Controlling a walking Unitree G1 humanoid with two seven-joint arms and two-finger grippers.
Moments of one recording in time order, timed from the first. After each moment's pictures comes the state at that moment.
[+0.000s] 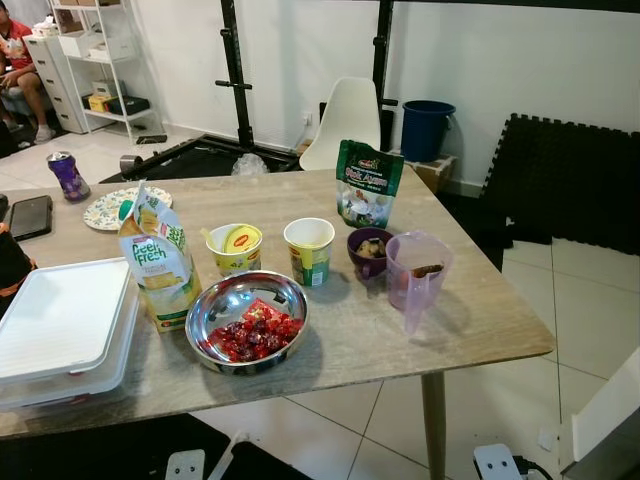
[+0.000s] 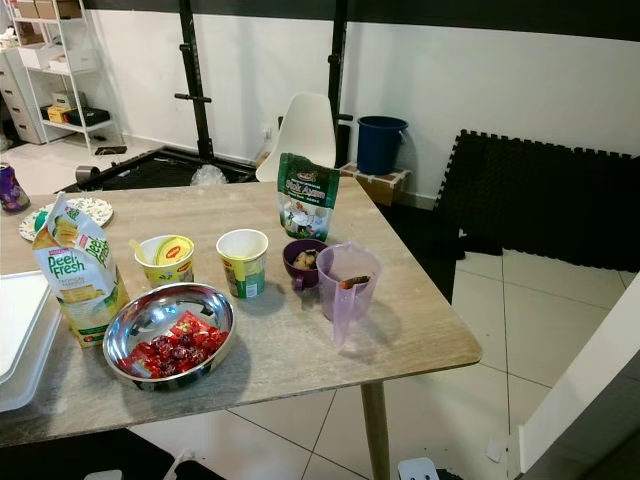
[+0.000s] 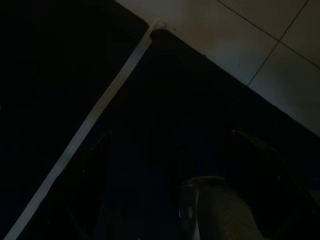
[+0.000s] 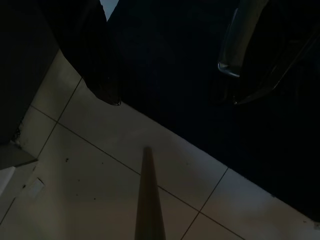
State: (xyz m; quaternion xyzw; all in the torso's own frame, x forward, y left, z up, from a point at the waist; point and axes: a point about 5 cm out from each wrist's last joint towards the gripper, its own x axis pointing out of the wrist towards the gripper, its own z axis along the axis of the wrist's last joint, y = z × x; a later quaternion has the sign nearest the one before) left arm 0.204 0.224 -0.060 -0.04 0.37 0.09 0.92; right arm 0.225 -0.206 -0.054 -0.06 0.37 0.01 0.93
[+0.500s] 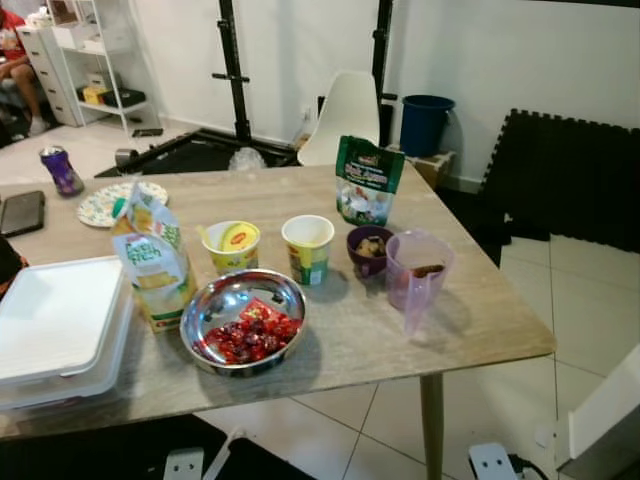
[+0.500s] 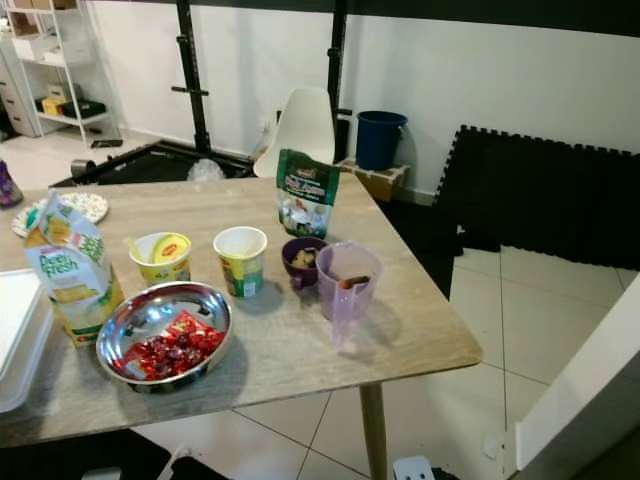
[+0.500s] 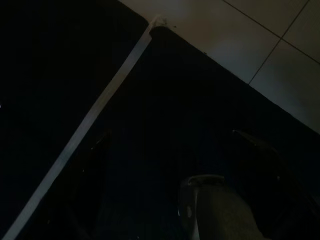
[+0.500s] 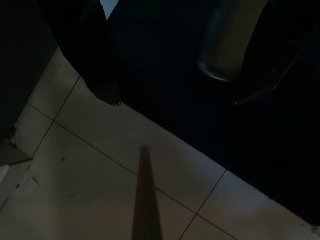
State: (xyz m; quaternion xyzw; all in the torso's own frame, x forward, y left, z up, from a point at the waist) left arm 0.203 0.224 -0.060 -0.03 0.37 0.09 0.92; right arm 0.225 -0.200 -0.055 -0.06 0.37 0.02 0.93
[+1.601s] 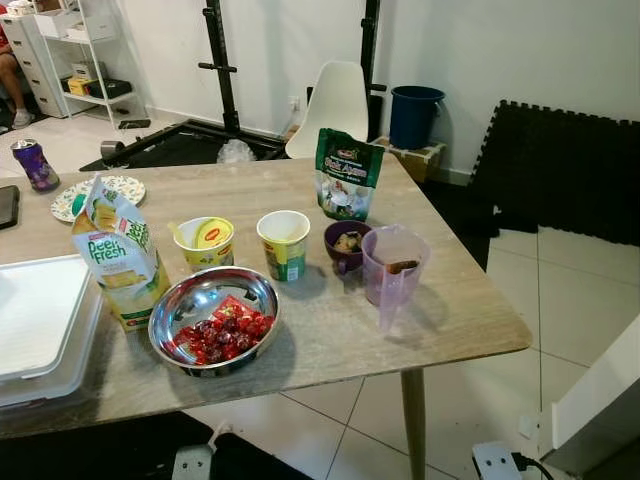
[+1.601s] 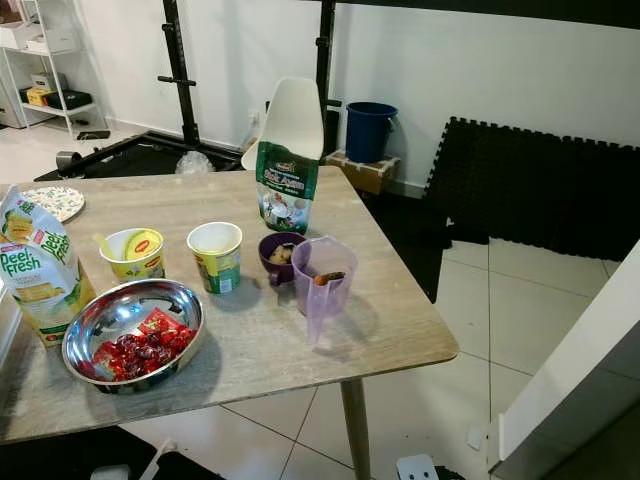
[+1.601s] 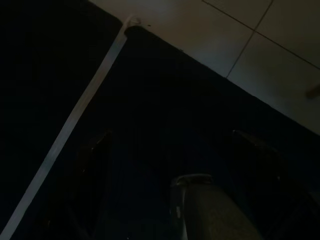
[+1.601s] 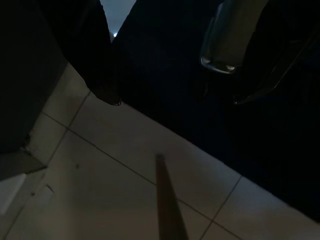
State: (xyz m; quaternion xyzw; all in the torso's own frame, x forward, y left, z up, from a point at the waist) left arm 0.209 0.216 -0.058 -0.03 0.37 0.07 0.93; right arm 0.231 -0.210 -0.049 -0.06 0.36 0.05 0.93
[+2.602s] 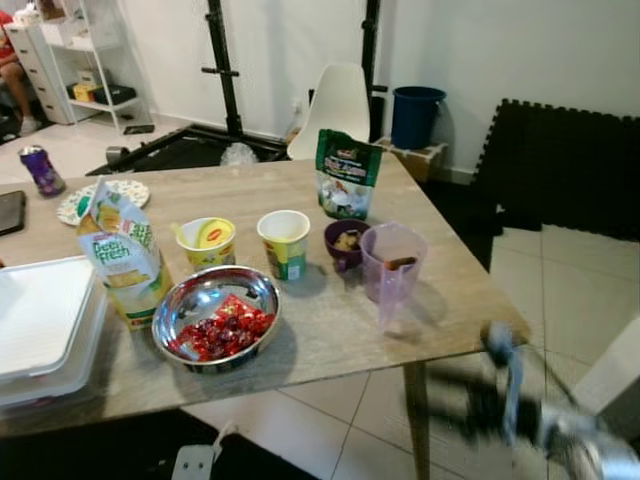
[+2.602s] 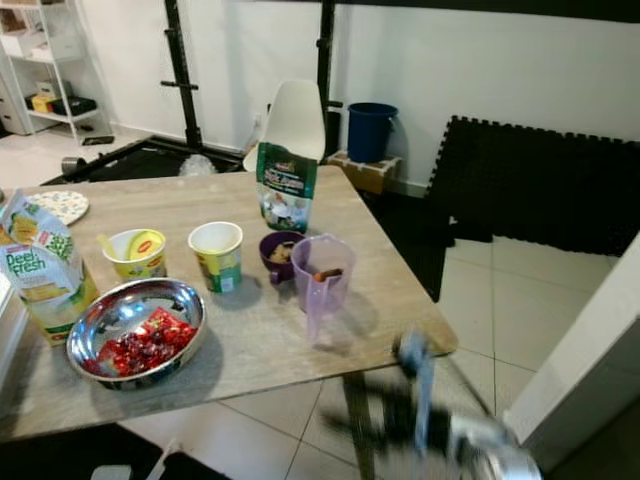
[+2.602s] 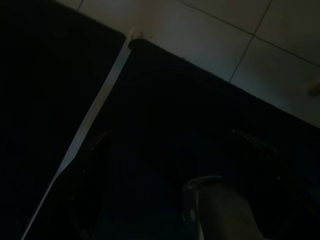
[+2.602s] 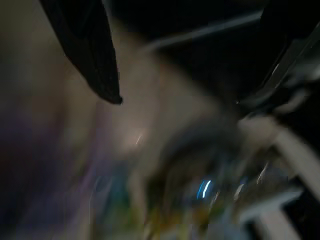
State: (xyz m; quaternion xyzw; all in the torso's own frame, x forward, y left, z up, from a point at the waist) left arm 0.202 0.222 -0.057 0.00 0.35 0.04 0.94; right arm 0.314 -0.186 0.168 0.07 -0.02 0.47 0.88
